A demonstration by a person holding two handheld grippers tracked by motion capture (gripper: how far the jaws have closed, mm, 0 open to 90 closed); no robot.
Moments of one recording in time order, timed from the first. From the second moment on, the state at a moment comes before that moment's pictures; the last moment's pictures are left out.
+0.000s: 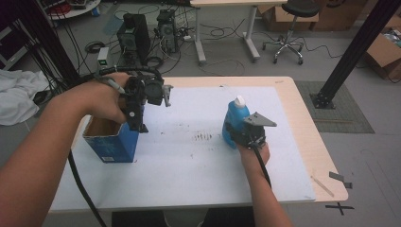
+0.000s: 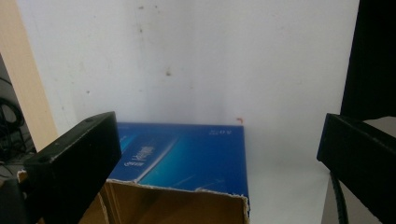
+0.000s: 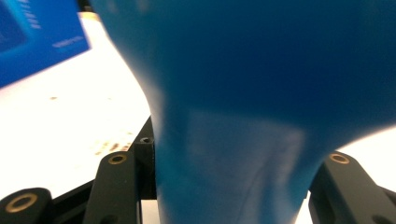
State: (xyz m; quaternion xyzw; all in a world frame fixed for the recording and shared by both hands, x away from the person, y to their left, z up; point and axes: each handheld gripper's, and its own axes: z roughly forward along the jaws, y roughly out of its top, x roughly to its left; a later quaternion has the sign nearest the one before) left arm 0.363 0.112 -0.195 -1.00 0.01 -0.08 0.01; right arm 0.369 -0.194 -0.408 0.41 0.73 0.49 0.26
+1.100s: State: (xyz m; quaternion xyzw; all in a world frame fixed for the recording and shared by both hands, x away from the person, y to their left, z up) left arm 0.354 0.074 -0.200 -1.00 0.04 -0.06 0.01; right arm 0.353 -0.158 -0.364 0.01 0.85 0.53 0.05
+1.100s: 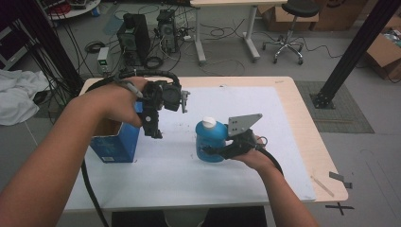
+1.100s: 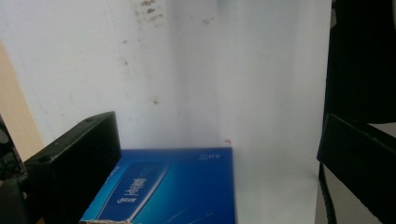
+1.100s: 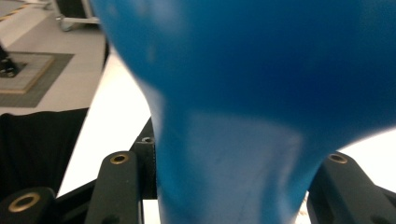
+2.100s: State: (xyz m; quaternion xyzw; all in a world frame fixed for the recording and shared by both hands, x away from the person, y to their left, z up) left arm 0.332 0.059 -0.237 -1.00 0.05 -0.02 0.00; right arm 0.347 -0.087 -0.383 -0.05 0.85 0.53 0.00
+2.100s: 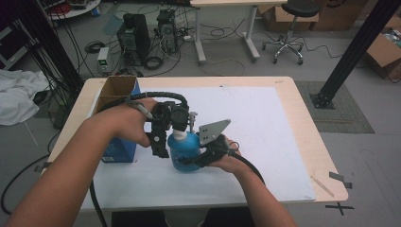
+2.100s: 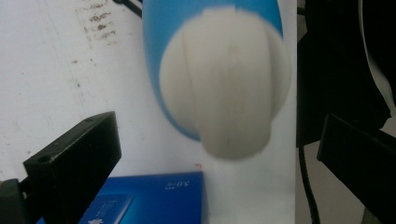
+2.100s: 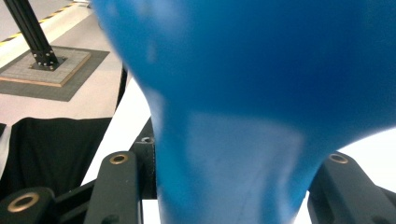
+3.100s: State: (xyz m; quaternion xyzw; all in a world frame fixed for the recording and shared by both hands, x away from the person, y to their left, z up) left arm 0.323 0.066 -0.261 -1.00 0.02 -0.02 0.00; right arm 0.340 -0.050 -0.386 -0.06 0.84 0.53 -0.01
